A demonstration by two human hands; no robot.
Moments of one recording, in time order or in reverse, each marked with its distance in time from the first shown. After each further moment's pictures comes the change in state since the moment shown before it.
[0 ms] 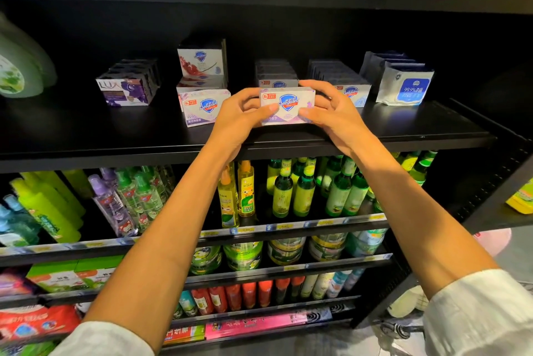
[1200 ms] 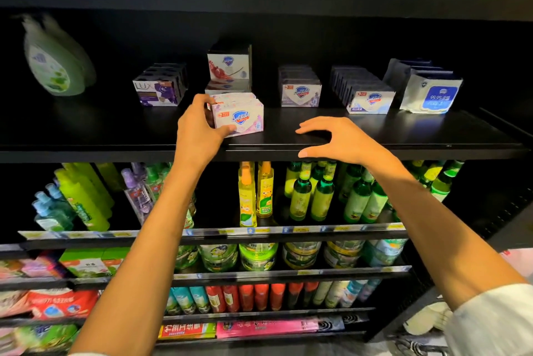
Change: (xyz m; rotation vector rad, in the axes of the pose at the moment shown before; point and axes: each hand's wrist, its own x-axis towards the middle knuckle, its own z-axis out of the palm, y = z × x) left_hand -0.036 -0.005 -0.098 0.690 0.404 0.096; right_hand 0.004 0.016 0.009 -0.894 -0.260 -0.122
